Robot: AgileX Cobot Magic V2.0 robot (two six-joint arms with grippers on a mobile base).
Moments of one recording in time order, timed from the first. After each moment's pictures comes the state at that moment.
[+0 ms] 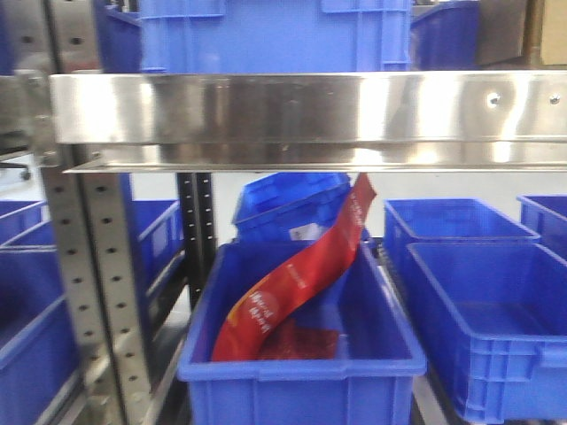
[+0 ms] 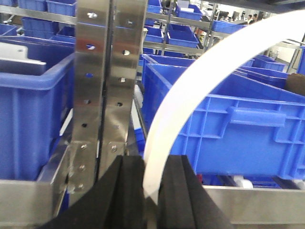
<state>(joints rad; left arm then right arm) -0.12 0.62 -0.73 0.03 0.24 -0.16 -0.09 0.26 -0.61 0.10 0.36 0.03</state>
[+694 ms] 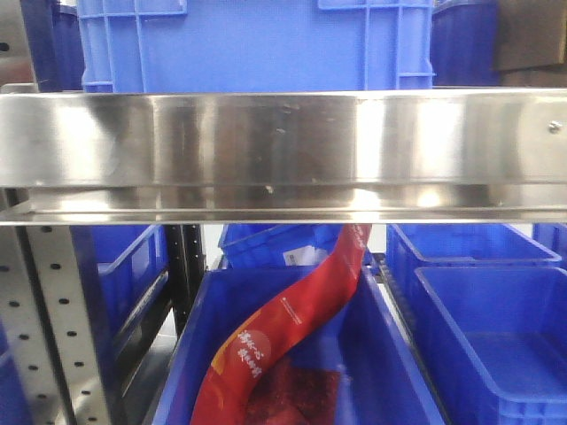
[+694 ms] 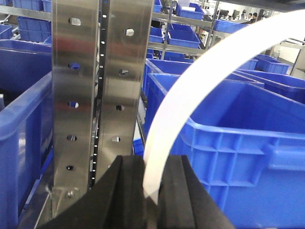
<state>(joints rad) -0.12 0.62 -0.73 0.03 0.24 -0.16 -0.09 0.26 -0.61 0.10 0.36 0.03</state>
